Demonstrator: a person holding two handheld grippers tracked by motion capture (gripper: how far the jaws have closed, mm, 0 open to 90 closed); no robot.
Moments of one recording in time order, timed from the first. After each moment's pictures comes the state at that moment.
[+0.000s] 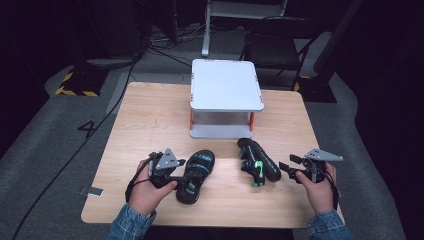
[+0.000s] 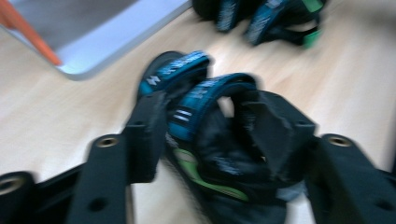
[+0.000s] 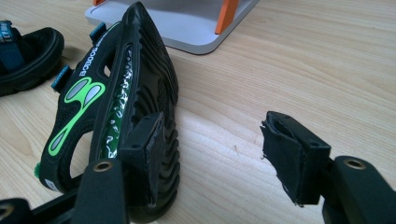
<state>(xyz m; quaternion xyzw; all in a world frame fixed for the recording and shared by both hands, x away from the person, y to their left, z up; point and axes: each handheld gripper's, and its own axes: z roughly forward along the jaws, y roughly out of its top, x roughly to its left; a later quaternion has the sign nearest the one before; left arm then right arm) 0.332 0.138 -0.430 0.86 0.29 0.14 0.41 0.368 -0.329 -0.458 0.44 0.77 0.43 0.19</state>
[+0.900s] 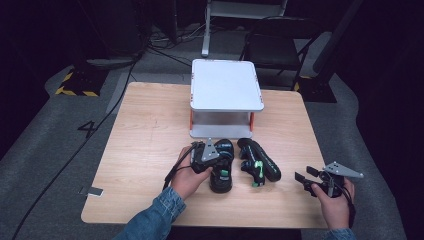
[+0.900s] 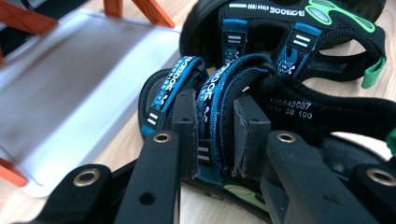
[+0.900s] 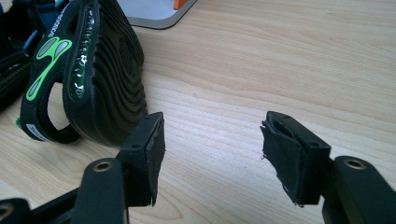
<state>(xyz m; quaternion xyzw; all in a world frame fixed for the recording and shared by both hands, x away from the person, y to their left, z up) 0.383 0.045 -0.449 0.86 0.22 0.20 0.41 0.328 -0.368 -0.465 0.49 0.74 0.41 0.21</state>
